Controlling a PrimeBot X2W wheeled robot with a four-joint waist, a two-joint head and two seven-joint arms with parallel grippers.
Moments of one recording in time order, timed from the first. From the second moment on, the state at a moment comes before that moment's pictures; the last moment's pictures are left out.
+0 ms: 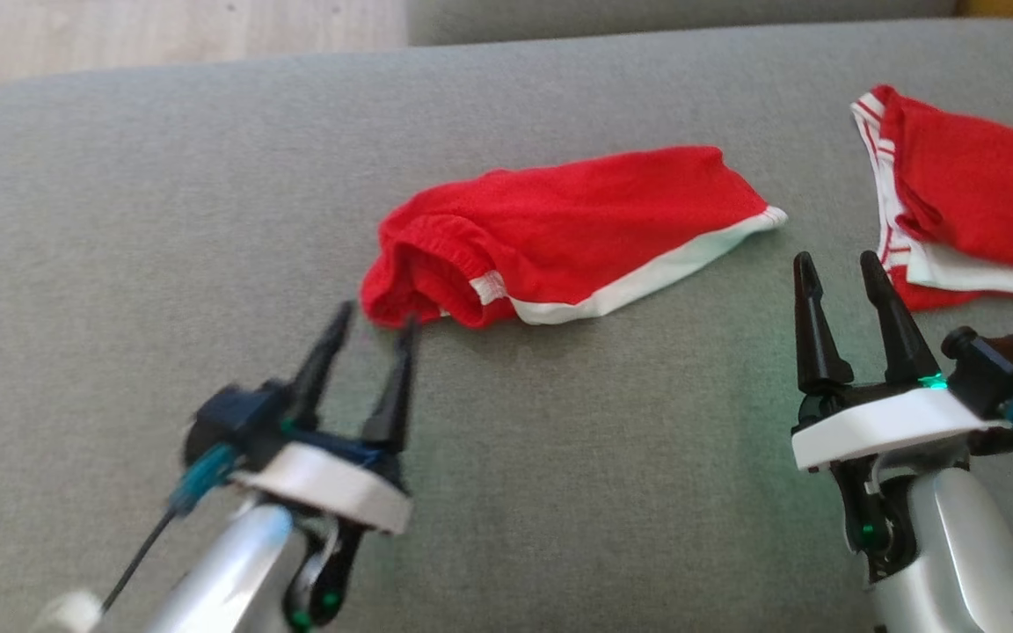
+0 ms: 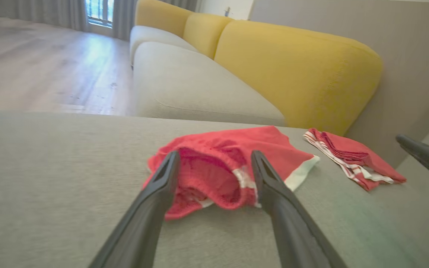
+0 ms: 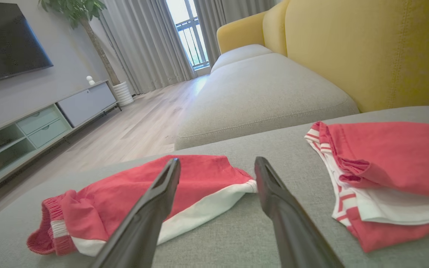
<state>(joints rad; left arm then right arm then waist) -0.27 0.29 -0.60 0.19 -0.64 0.04 -0.20 -0.17 -0.05 0.05 0.18 0.31 0.12 -0.09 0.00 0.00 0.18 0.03</state>
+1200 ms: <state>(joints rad) -0.49 0.21 -0.68 0.45 -0.66 -0.01 -0.07 -0.20 -0.05 0.06 0.23 0.32 0.12 -0.14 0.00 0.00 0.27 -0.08</state>
